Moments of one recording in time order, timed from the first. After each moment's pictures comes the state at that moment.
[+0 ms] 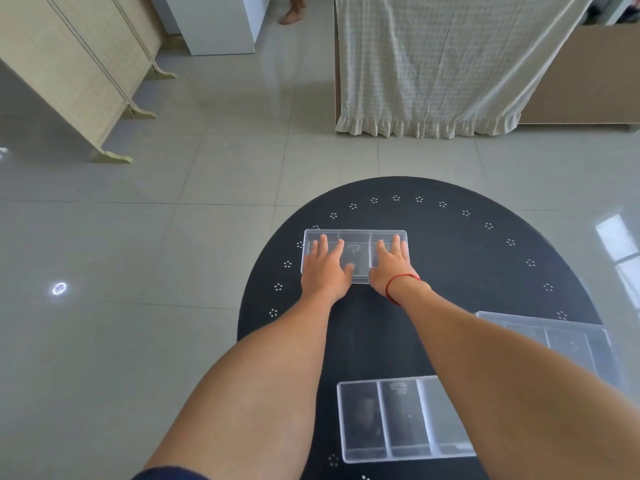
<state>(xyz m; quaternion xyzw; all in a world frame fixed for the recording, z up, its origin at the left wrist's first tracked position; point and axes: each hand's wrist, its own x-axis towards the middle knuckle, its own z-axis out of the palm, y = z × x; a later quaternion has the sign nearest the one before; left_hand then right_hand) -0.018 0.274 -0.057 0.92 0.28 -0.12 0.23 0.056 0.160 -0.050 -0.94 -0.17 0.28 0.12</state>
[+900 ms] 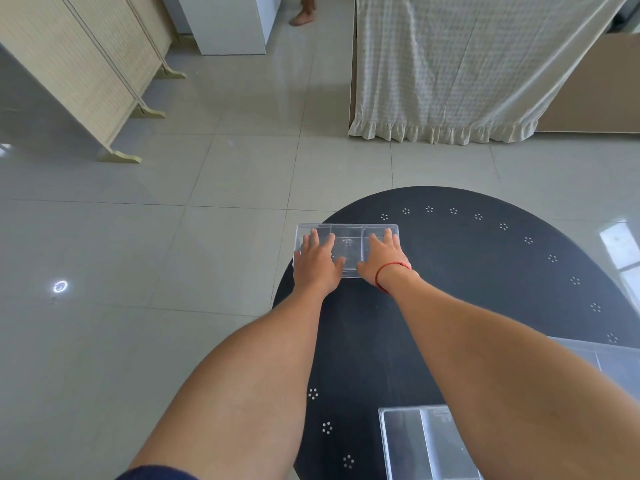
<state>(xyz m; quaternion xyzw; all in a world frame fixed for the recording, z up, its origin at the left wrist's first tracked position) -0.019 0.364 -0.059 0.93 0.30 -0.11 0.20 0.059 0.257 -0.045 -0.94 -0.19 0.26 0.11</state>
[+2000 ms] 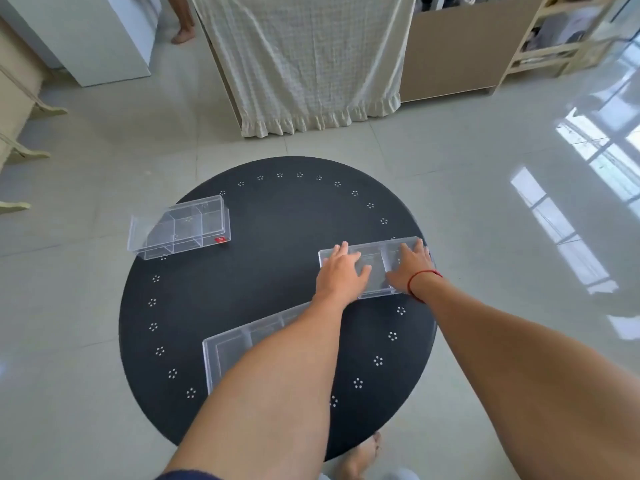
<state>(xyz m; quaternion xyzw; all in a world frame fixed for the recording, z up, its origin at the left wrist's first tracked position) -0.001 -0.024 -0.034 0.94 0.13 -0.14 0.30 0.054 -0.160 -0.038 -0.95 0.00 0.27 0.15</state>
